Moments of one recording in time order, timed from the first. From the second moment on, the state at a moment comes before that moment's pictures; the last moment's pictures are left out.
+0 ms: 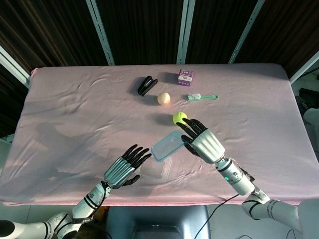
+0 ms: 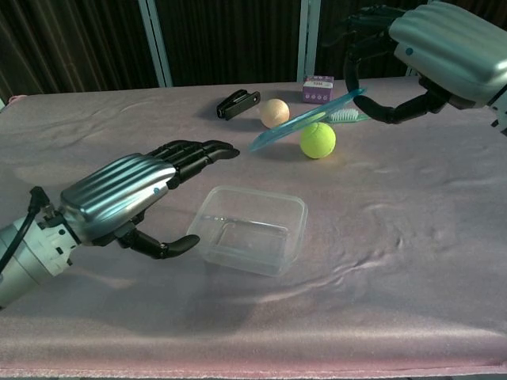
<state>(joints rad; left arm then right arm) -0.62 -1.73 0.03 -1.27 1.69 1.26 0.06 0.65 -1.59 0.09 -1.10 -1.76 1.47 -0.06</state>
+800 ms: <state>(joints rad) -0.53 -1.67 0.03 -1.22 1.63 1.30 0.03 0.56 -1.66 -0.02 -0.82 -1.68 1.30 0.11</state>
